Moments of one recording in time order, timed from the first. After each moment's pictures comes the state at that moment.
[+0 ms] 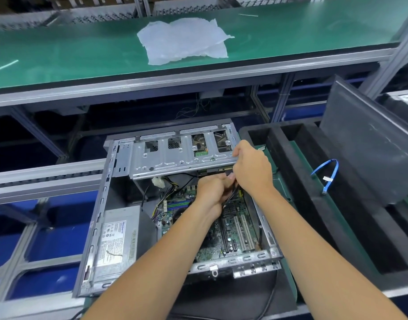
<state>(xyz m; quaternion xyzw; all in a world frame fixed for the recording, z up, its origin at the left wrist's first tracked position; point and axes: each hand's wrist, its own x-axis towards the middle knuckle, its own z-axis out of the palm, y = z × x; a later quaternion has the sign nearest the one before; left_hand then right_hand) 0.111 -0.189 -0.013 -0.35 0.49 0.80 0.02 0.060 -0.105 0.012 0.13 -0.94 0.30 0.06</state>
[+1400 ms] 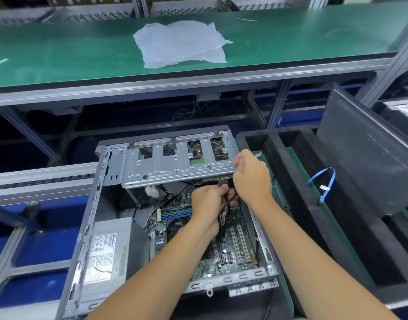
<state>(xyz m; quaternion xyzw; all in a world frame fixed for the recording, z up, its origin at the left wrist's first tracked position) 0.119 -0.180 -0.008 -0.33 0.51 0.80 -0.03 0.058 -0.102 0.013 0.10 -0.93 0.35 0.05</state>
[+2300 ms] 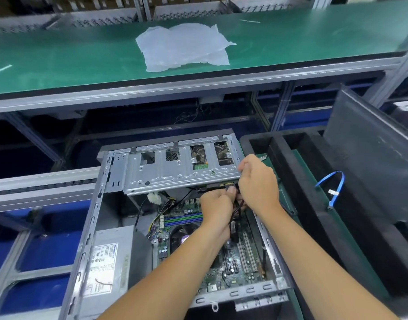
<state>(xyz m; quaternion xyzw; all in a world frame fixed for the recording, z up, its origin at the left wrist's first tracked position) 0.110 -0.172 -0.010 -0.33 0.55 0.77 -0.04 0.058 -0.102 0.015 0.09 -0.92 0.38 0.04</state>
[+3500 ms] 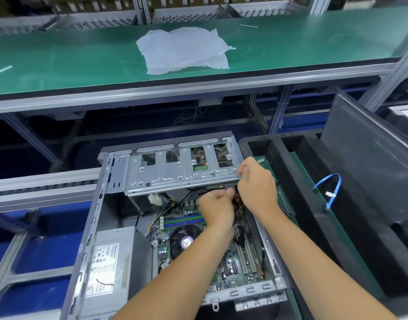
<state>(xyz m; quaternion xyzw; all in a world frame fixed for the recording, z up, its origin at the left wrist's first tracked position) 0.103 -0.167 -0.022 -0.38 0.57 0.72 -0.12 0.060 -0.102 0.018 0.10 -0.93 0.35 0.02</state>
